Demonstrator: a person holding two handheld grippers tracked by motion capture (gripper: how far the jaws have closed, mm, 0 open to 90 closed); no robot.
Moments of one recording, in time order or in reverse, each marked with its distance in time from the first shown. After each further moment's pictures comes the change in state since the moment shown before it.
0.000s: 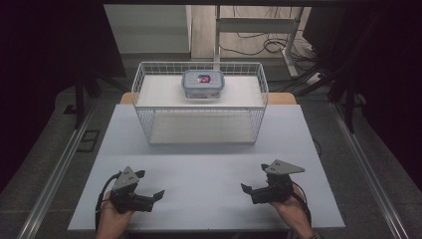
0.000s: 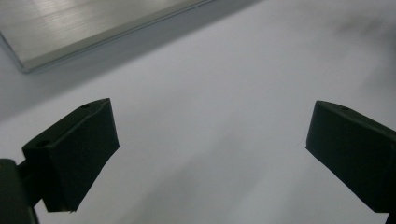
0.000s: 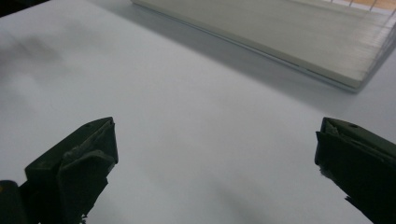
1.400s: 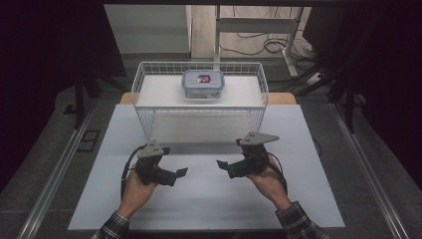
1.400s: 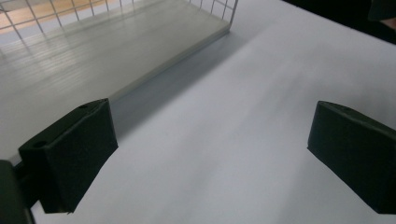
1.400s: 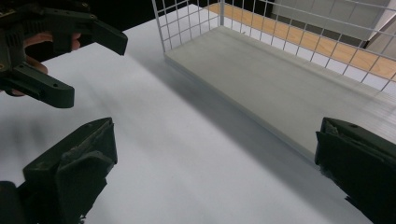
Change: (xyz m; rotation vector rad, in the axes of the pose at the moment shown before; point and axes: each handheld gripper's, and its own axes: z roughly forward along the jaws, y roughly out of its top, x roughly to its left) left arm -0.002 0.077 0.050 -0.028 -0.129 0.052; right arm 0.014 0.087 0.044 -0.051 0.112 -0.071
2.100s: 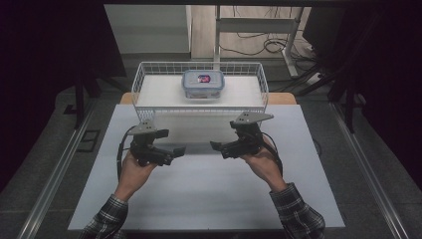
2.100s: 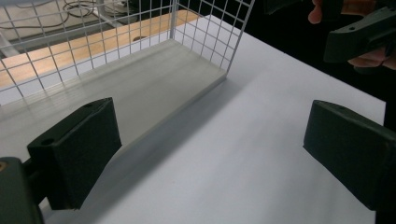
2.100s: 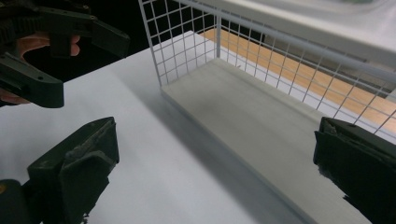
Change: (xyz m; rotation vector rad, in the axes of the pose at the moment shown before) left arm 0.021 0.048 -0.013 -0.077 -0.052 -0.042; right arm -0.011 0.051 0.011 -0.031 0.010 -0.015
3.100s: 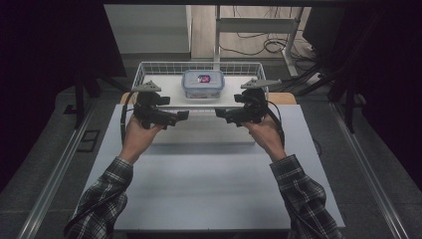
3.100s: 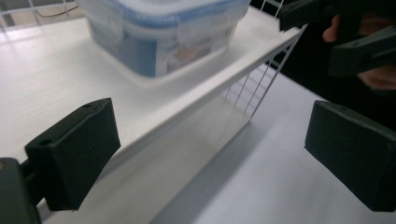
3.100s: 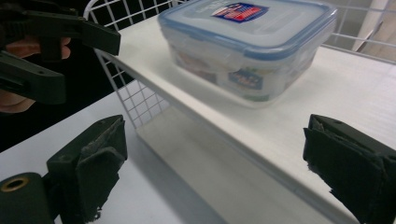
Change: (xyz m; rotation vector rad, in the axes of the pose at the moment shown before) left arm 0.034 0.090 0.005 0.013 0.063 -0.016; right arm -0.049 0.062 -0.001 -0.033 -0.034 0.086
